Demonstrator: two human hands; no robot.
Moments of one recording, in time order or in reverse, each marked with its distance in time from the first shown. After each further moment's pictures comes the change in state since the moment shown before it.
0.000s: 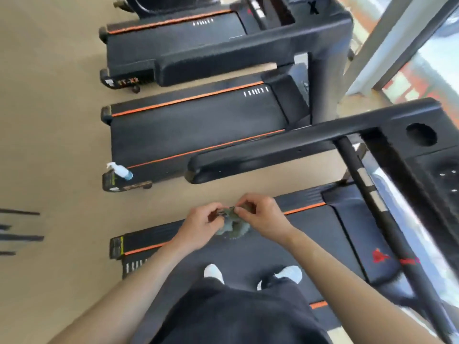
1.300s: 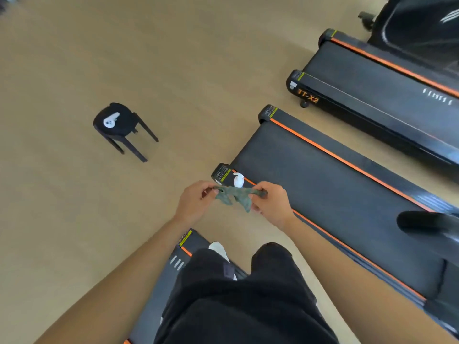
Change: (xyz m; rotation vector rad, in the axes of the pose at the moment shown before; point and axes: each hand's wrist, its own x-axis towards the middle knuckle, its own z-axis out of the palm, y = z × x) left_hand 0.060 -0.351 -0.494 -0.189 0.883 -0.485; right_hand 0.503 -0.301 0.407 -0.103 -0.577 -0.077
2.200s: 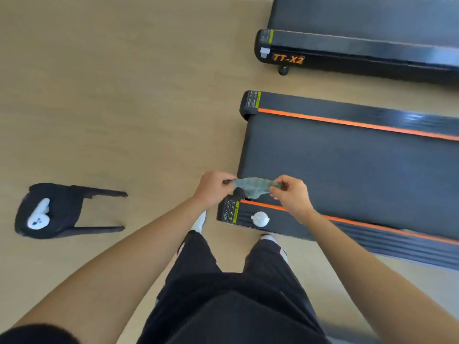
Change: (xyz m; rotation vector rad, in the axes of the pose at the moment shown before) left_hand 0.508 -0.168 0.108 0.313 -0.508 0.162; right_hand 0.443 0.154 0.087 0.156 0.338 0.308
